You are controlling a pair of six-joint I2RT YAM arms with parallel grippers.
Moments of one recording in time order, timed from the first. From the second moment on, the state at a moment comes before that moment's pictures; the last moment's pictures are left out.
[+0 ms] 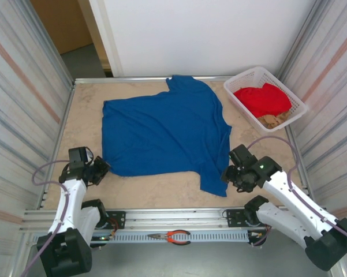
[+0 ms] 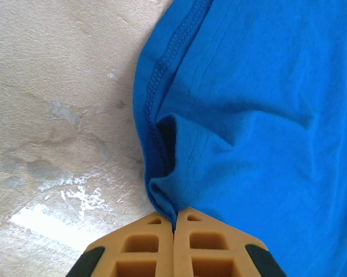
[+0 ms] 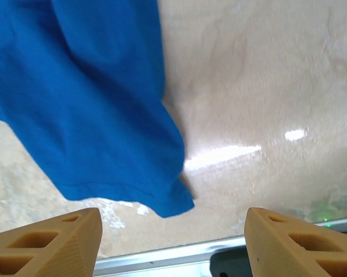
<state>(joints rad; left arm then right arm) 0.21 0.80 0.41 -0.66 0.32 -0.71 0.59 0.82 0.66 -1.17 0.02 0.97</state>
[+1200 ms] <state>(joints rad) 0.21 0.76 0.47 -0.71 0.33 -0.71 0.63 0.70 0.86 -1.18 0.09 1.02</state>
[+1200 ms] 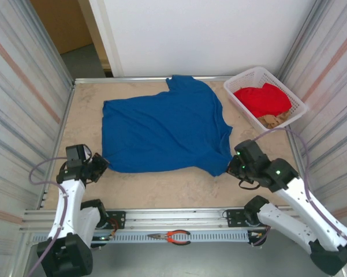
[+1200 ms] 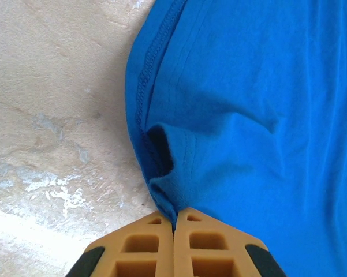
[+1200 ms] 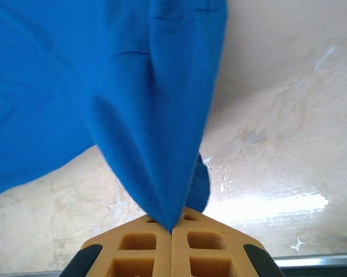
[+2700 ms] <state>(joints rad) 0.18 1.46 0.90 -0.52 0.29 -0.63 0.15 1.39 1.21 -0.82 -0.23 0.71</state>
